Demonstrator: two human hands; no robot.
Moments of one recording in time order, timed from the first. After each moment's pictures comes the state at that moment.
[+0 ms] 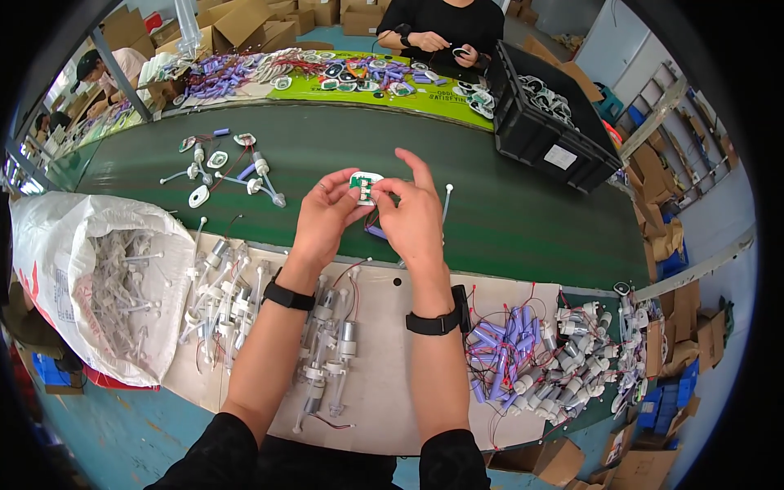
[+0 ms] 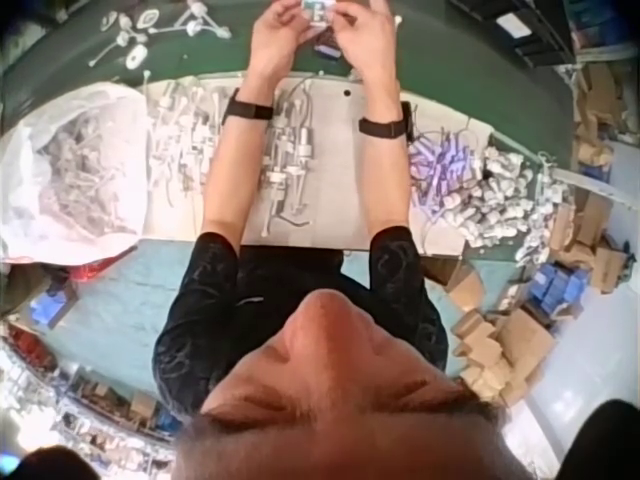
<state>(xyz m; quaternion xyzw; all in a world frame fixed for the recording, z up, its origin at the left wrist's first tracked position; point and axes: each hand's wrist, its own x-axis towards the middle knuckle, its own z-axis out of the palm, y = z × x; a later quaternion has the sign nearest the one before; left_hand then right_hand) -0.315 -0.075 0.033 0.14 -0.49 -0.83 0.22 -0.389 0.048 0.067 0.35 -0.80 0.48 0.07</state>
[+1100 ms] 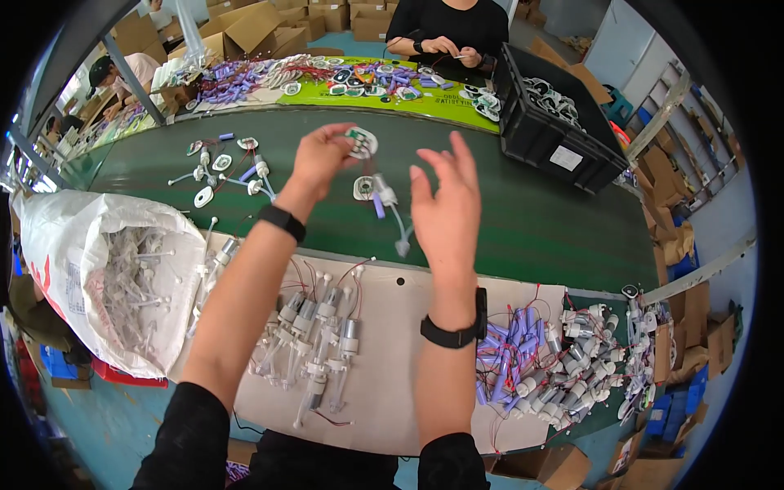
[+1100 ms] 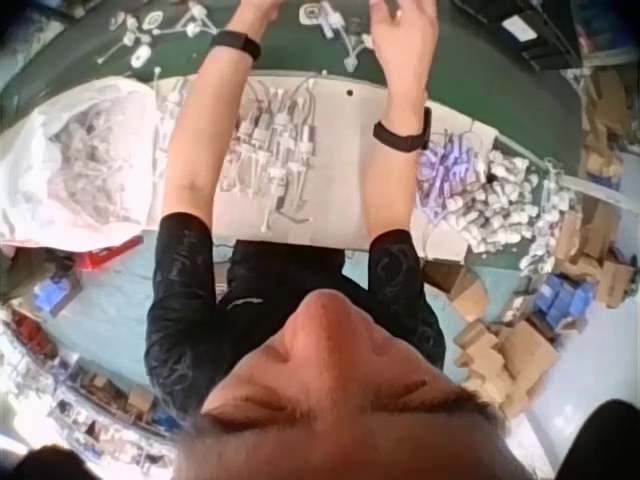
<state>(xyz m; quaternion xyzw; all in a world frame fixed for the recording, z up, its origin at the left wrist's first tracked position) -0.386 -0.140 0.054 0.20 -0.64 -0.70 0.23 -0.401 0.082 0.094 0.30 -0.81 0.46 0.21</state>
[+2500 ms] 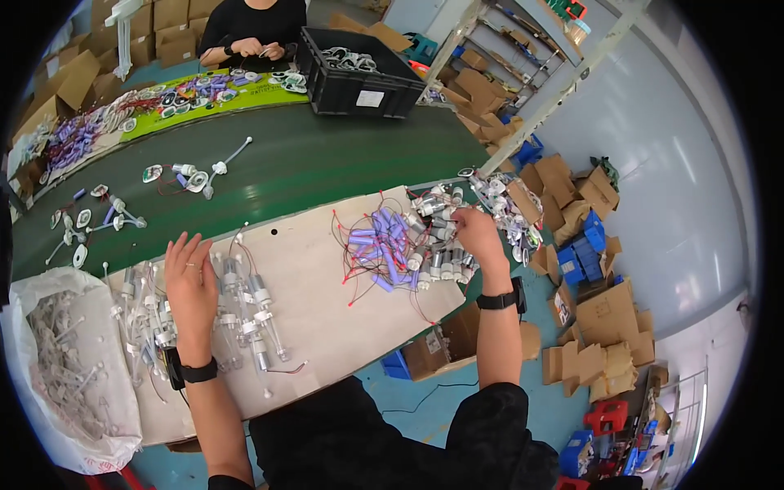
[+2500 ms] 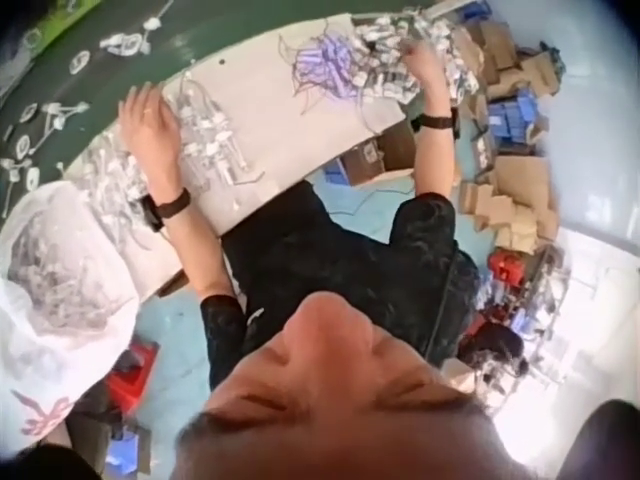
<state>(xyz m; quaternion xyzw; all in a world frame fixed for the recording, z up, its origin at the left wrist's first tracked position) -0.159 -0.059 0.036 0.03 -0.89 -0.24 0.39 -0.311 0.425 0.125 0.08 -0.99 0.07 0.11</state>
